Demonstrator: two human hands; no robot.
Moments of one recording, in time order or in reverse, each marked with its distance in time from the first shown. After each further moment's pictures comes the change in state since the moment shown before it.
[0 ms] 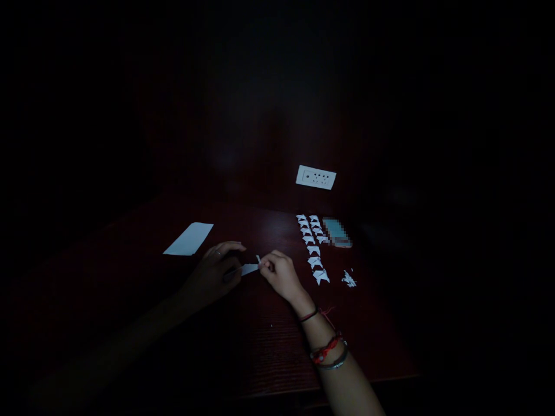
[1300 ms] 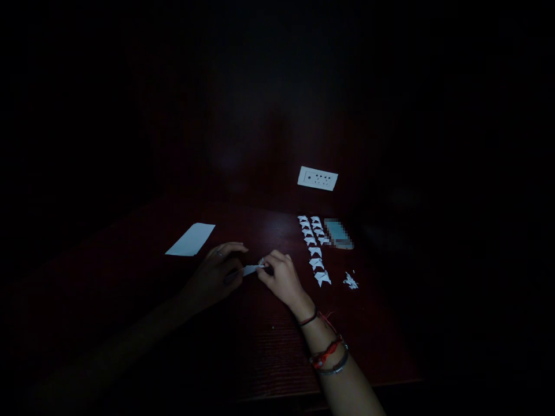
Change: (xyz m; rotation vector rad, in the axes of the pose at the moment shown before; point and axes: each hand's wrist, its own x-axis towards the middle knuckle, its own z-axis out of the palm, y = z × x) left_hand 0.001 0.002 -0.001 0.011 -0.006 0.024; right_hand -0.003 -0.006 -0.002 -0.167 0.021 -0.093
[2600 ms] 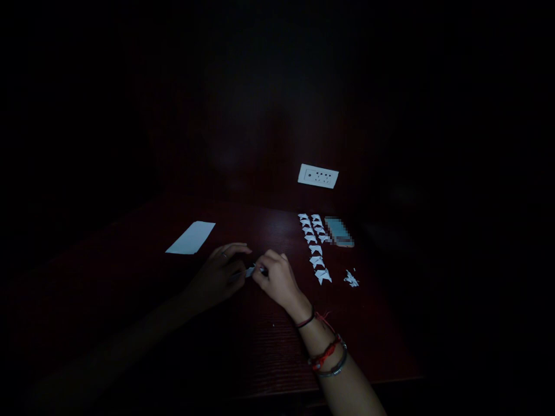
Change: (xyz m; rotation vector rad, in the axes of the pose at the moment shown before) left_hand 0.000 0.001 0.008 -0.001 0.004 0.041; right_hand -0.001 -0.011 0.000 -0.109 -0.038 -0.059
